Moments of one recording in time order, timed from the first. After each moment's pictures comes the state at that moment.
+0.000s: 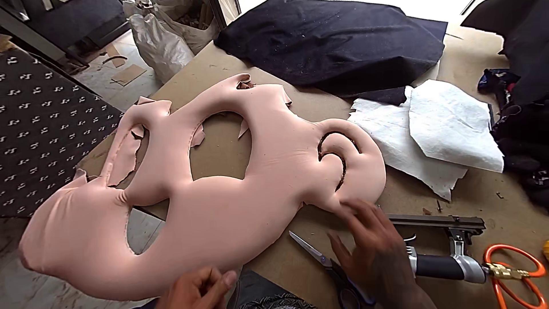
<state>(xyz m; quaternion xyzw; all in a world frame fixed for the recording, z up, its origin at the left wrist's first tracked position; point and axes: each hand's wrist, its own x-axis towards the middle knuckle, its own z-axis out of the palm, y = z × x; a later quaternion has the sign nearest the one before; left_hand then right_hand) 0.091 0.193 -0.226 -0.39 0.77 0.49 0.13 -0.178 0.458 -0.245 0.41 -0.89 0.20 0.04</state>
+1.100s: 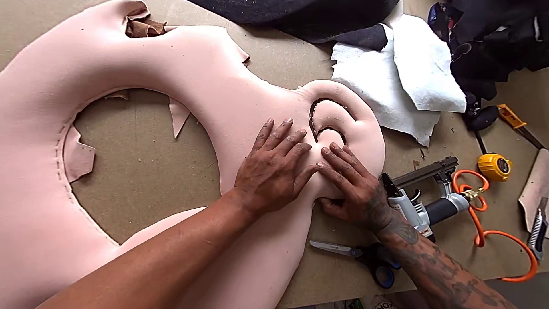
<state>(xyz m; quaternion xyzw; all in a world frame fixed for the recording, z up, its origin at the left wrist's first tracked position) -0.206 0.133 -0.308 0.18 0.94 0.26 -0.12 -0.226 0.389 -0.309 0.46 -0.87 0.18 0.10</state>
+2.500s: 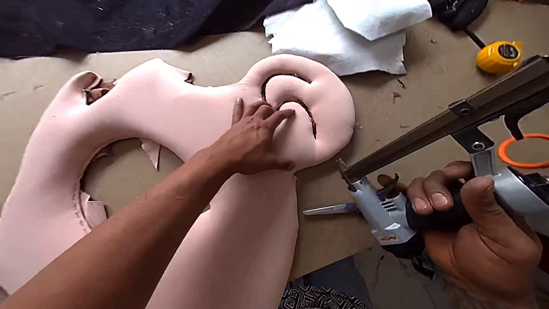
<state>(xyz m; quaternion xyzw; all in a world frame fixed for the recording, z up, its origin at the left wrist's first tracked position) -0.266 0.156 -0.265 0.31 0.93 0.13 0.17 -0.076 0.444 -0.228 -0.08 -0.56 0.81 0.15</state>
